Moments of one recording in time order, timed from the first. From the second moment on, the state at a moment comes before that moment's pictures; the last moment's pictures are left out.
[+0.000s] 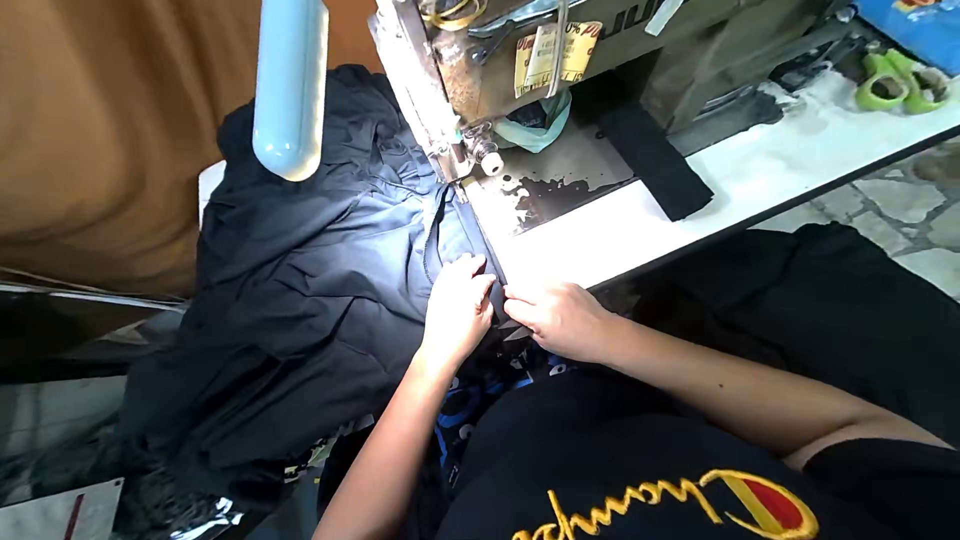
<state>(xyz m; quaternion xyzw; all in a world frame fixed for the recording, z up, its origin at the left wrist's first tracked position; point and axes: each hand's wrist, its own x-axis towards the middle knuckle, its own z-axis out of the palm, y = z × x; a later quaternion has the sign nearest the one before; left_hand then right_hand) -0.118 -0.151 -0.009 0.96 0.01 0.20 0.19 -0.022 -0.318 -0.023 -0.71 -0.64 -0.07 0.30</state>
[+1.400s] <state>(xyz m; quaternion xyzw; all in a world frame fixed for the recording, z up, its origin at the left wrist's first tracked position) -0.118 -0.145 -0.012 0.97 0.03 0.15 0.20 -0.004 -0.325 0.020 -0.72 -0.64 0.21 0.18</state>
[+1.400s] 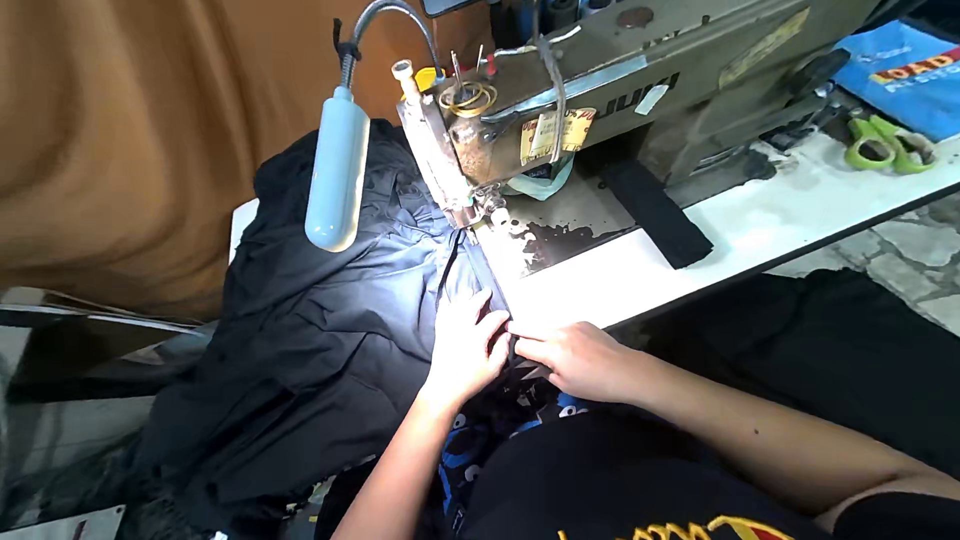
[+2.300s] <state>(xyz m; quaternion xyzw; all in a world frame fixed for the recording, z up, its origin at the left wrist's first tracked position) -0.074 -0.096 -0.017 0.98 0.01 0.17 0.13 0.036 -0.280 0.020 -0.74 -0.60 0.21 0.20</state>
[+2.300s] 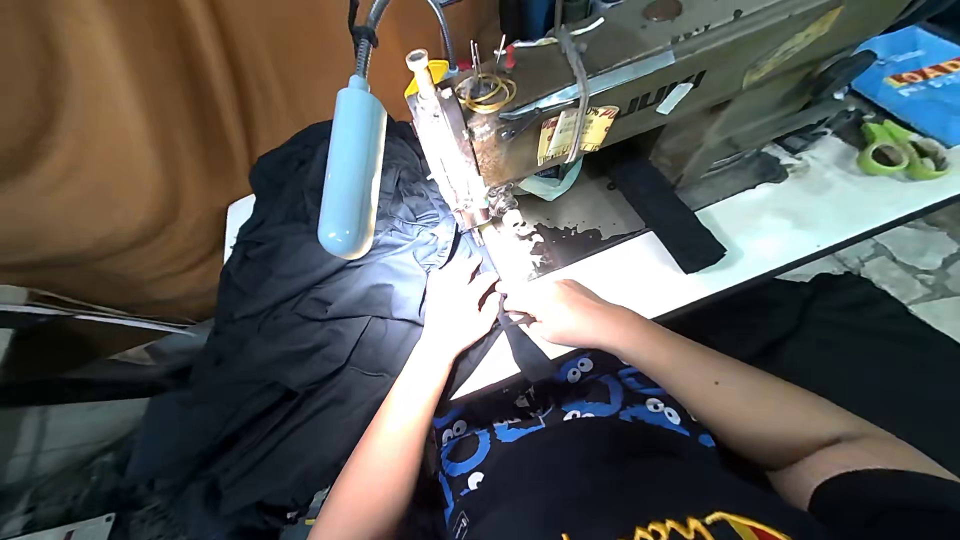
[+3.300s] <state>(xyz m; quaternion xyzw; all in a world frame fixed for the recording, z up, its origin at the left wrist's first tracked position) -0.020 -0.056 0.059 0.96 0.23 -0.04 0.12 0.103 -0.246 0.028 -0.84 -0.43 0.20 0.28</state>
